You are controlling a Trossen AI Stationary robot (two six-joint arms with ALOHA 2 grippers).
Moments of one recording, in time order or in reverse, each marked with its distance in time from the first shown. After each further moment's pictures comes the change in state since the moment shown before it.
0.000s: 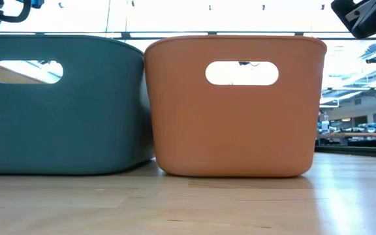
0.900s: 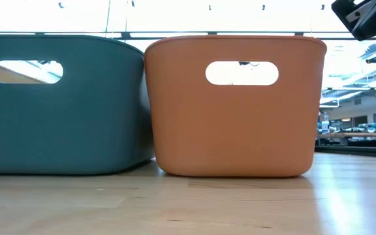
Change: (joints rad) left arm -0.024 0.000 0.063 -0.019 0.118 -0.004; right arm 0.000 0.000 0.000 -0.007 0.000 0.009
